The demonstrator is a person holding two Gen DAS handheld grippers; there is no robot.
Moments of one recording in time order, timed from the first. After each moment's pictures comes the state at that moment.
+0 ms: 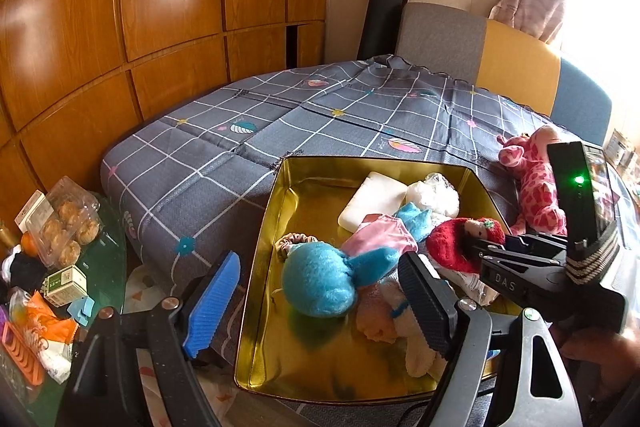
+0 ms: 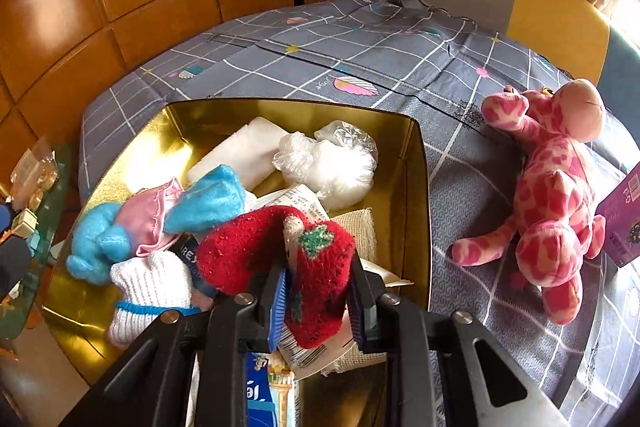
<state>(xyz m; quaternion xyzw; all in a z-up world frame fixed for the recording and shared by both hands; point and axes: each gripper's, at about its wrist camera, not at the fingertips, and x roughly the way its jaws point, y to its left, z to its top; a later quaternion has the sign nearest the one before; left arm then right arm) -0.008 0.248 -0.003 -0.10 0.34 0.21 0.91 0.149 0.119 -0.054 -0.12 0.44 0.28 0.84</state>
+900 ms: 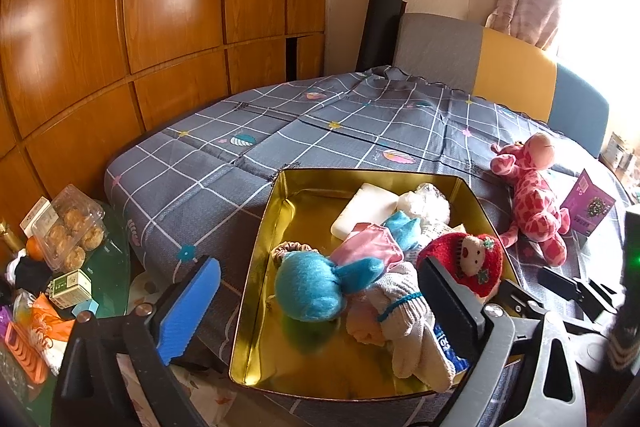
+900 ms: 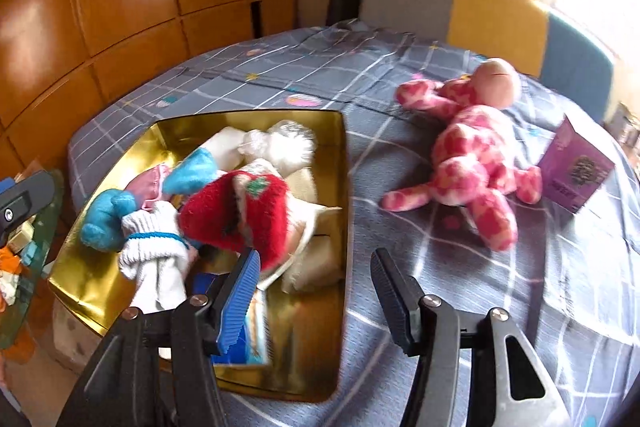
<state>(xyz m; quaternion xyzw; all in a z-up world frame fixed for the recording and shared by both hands) -0.013 0.233 0.008 -0.09 0.32 0.21 0.92 0.089 0.061 -0.034 -0.09 0.39 0.21 0.89</state>
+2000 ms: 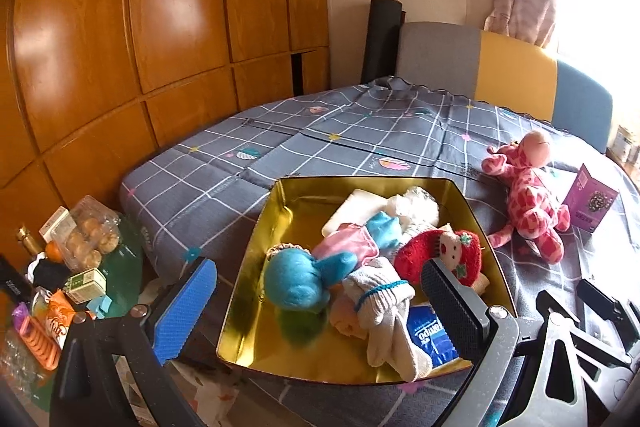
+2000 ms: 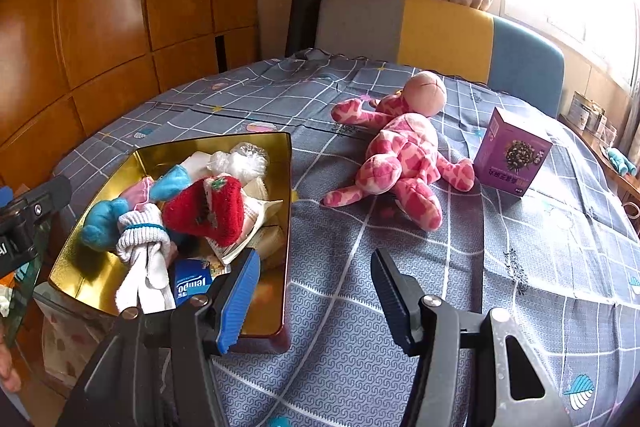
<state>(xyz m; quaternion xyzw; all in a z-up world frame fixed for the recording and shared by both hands) -0.023 0.191 0.016 -0.06 0.30 0.24 0.92 0.048 0.013 -0.013 -0.07 0.34 0.16 0.92</state>
